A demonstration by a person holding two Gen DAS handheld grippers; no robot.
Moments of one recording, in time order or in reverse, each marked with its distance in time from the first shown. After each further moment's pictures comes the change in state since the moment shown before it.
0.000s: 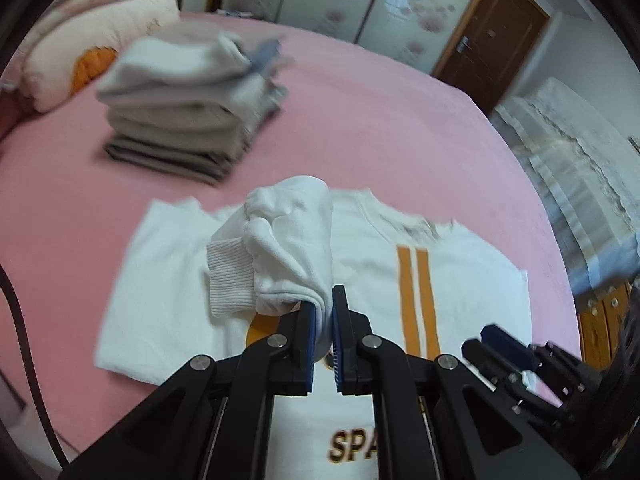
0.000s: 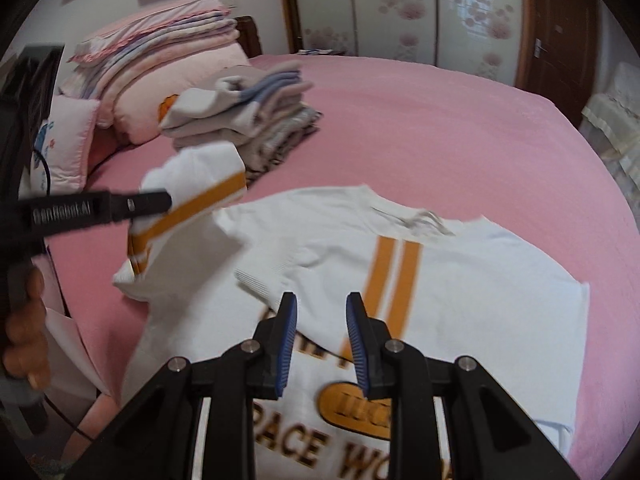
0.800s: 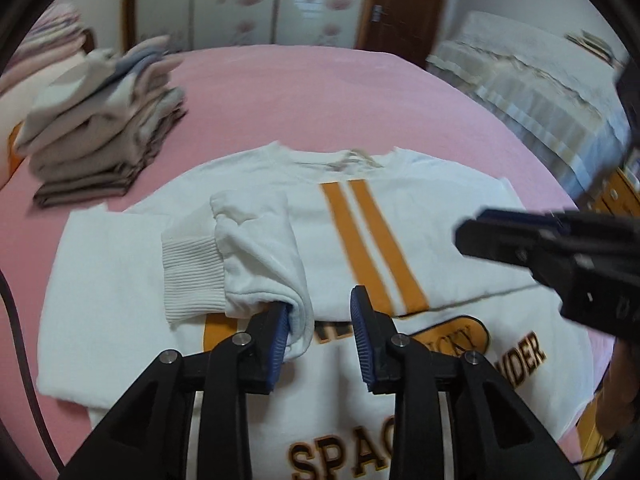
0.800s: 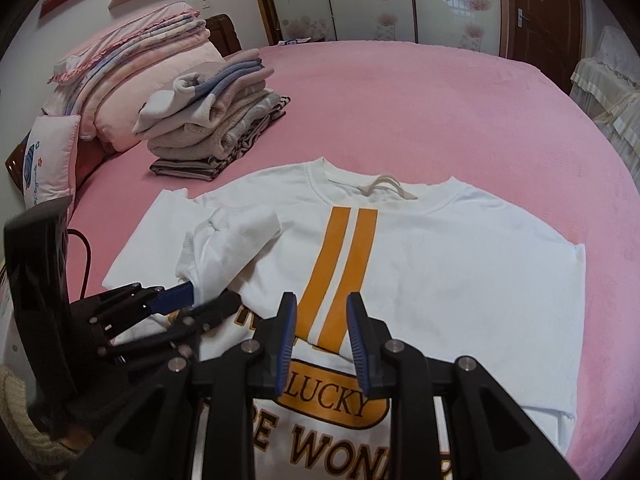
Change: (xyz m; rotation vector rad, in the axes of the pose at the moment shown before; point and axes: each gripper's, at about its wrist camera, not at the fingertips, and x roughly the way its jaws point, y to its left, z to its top) left arm 0.053 -0.056 -0.066 0.352 -0.047 -0.059; right arm 0.004 -0.041 -0.010 0.062 0.023 0.024
